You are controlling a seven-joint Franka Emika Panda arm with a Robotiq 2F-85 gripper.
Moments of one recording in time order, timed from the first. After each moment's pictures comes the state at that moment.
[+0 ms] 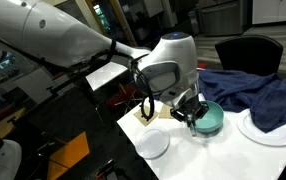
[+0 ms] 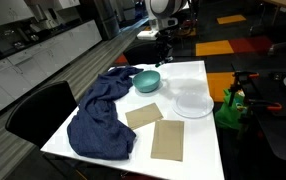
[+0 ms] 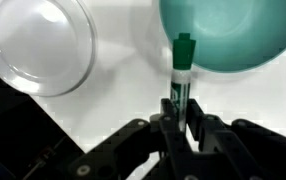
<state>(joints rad) -0.07 0.34 -0.18 -2.09 0.18 2.38 1.86</state>
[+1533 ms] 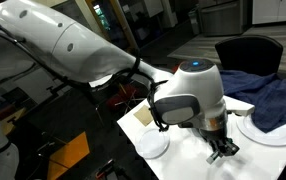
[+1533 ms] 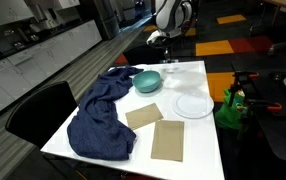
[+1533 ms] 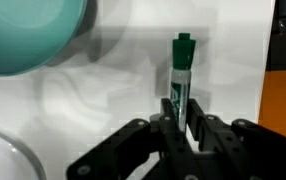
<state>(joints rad) 0.04 0.51 -0.44 -2.08 0.32 2.58 2.60</state>
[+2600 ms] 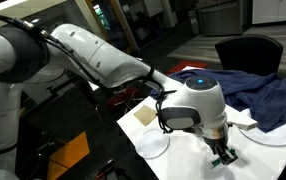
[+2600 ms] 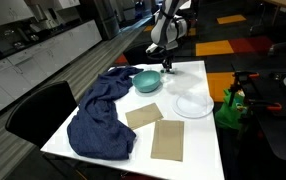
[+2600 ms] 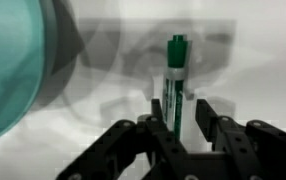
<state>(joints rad) 0.22 0.72 -0.58 -2.00 0.64 2.59 2.60</state>
